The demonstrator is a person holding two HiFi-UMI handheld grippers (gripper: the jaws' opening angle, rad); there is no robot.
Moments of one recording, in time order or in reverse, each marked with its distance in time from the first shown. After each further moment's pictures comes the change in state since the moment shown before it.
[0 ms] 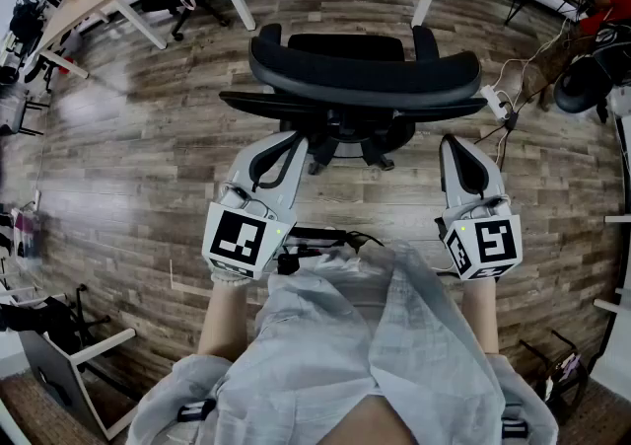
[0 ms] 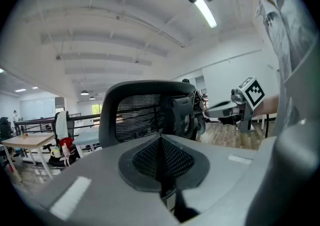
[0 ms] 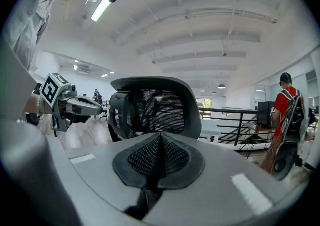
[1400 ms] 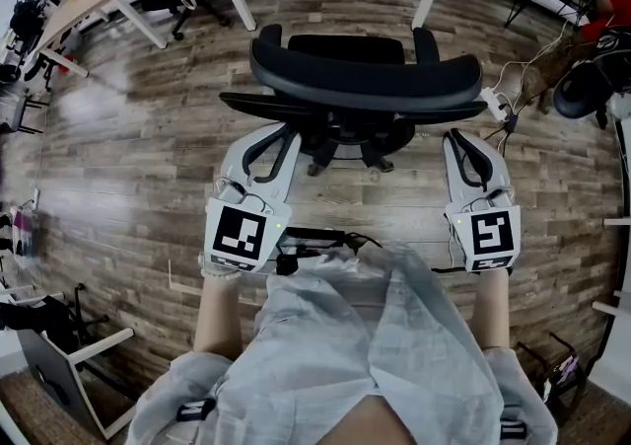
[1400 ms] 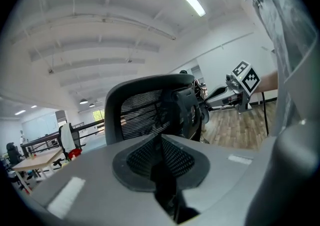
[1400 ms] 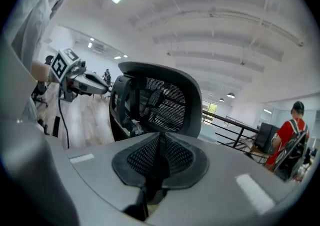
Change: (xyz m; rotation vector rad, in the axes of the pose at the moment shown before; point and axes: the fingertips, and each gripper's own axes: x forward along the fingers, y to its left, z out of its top) left arm 0.002 0.013 -0.003 0.163 0.055 0.021; right arm 0.011 -0.008 -0.003 -0.247 0.093 0.022
